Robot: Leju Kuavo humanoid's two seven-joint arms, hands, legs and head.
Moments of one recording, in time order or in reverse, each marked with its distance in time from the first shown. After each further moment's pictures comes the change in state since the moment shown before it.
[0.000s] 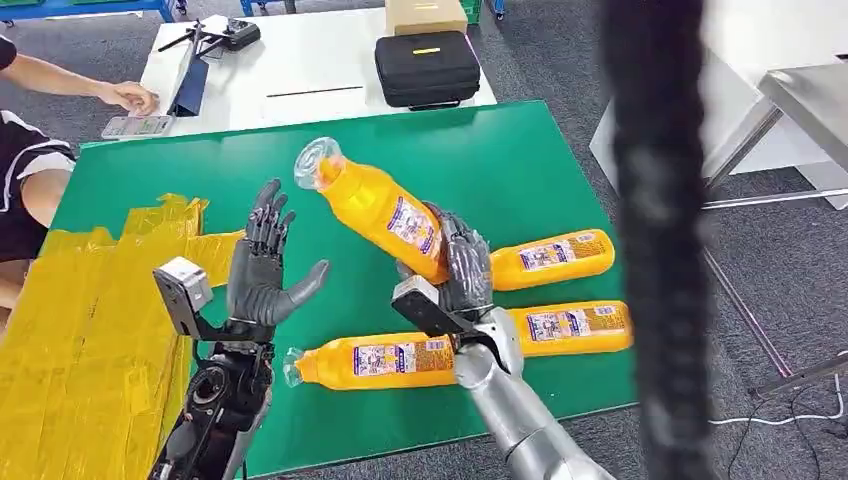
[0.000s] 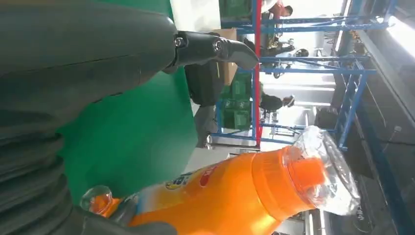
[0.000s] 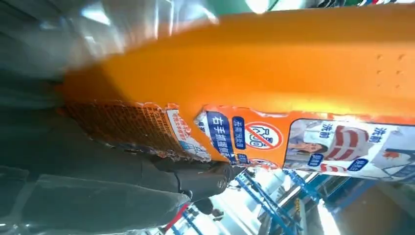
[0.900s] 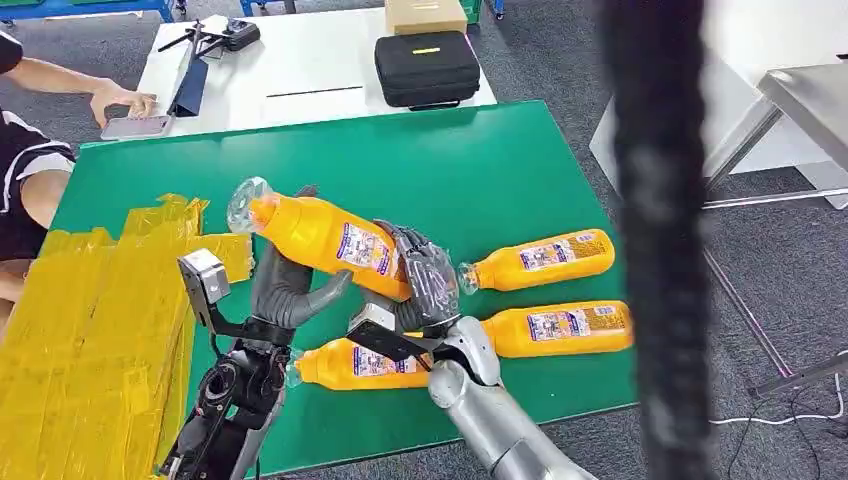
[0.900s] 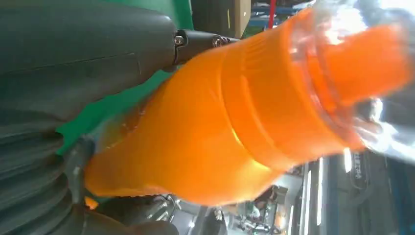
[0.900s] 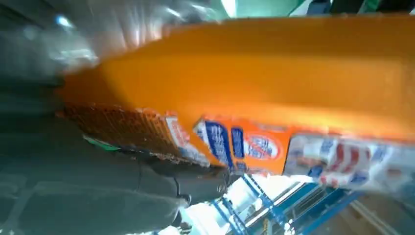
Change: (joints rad) left arm -0.022 -0.016 -0.045 0.048 0.100 -0.130 0.056; right arm 0.001 0.028 0.130 0.028 0.096 0.000 0.048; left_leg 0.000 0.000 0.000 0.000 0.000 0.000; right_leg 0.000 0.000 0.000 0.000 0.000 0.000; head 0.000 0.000
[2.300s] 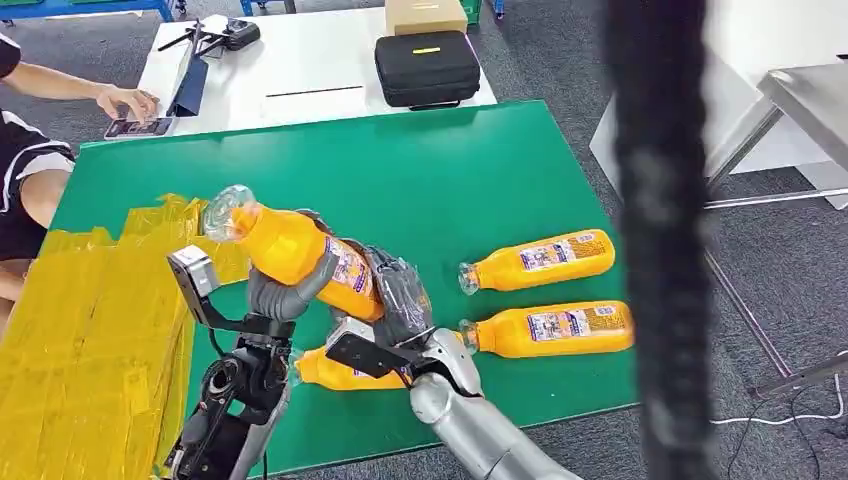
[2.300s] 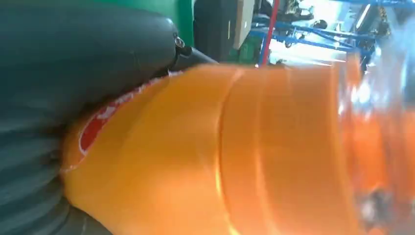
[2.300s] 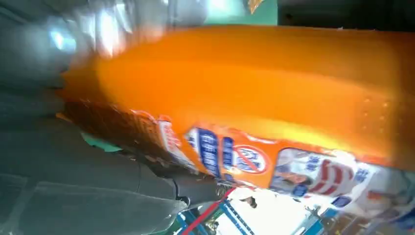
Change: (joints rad) left arm -0.018 -0.008 0.008 0.032 0.091 0.114 -0.039; right arm 0.013 -0.004 0.147 -0.018 -0.164 0.114 0.019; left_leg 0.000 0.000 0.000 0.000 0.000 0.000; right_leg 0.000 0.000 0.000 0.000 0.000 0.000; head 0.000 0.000
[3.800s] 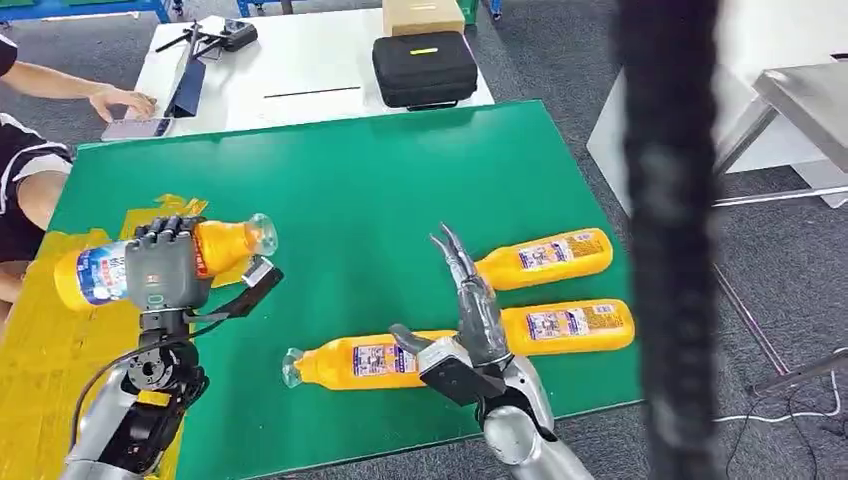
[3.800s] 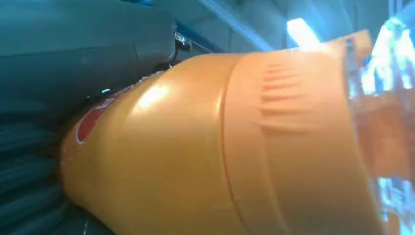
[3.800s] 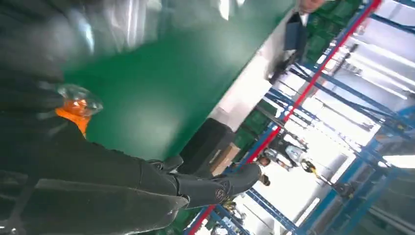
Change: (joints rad) left arm -0.098 0.296 0.049 0.213 -1.833 0.673 0.683; right arm 0.274 -0.207 -0.077 -0.535 -0.053 0.105 0.117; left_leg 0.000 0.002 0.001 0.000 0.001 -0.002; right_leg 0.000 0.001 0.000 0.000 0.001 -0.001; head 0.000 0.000
